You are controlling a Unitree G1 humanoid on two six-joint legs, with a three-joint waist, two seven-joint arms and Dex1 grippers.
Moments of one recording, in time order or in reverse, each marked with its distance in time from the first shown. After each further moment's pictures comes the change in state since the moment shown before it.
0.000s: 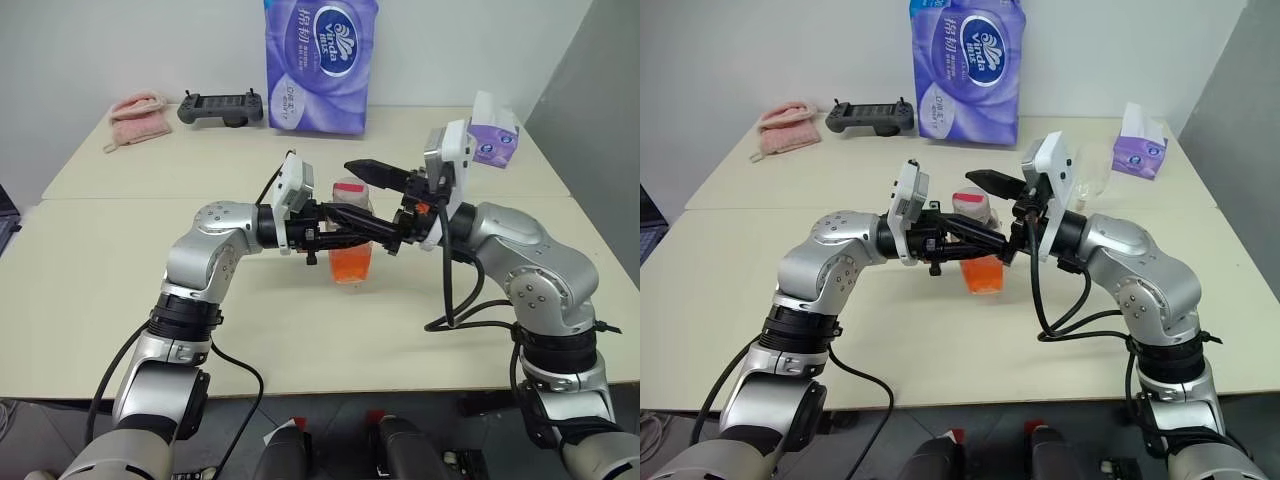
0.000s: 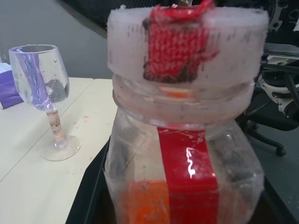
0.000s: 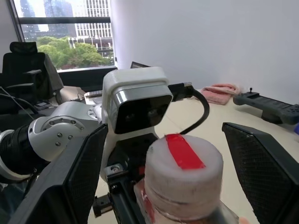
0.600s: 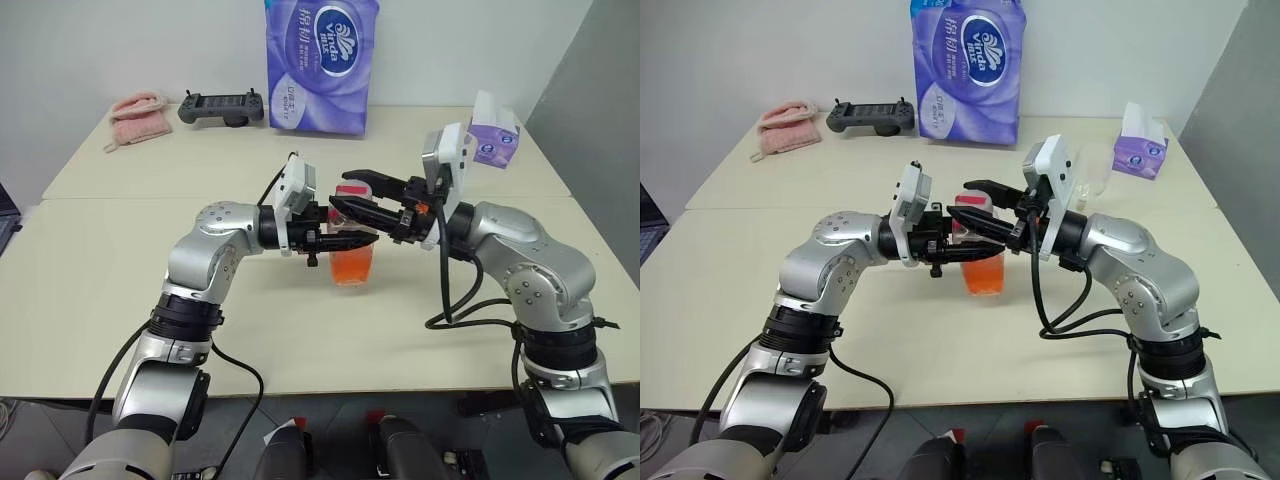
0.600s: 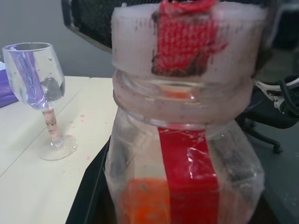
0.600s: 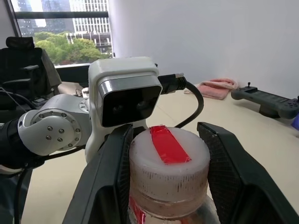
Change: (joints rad) left arm 0.000 -0.001 -0.014 -0.002 -0.003 0.000 -0.003; right arm -0.020 -0.046 -0.010 0.046 0.015 0.008 0.060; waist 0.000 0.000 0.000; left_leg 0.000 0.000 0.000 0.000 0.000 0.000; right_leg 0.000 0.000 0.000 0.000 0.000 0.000
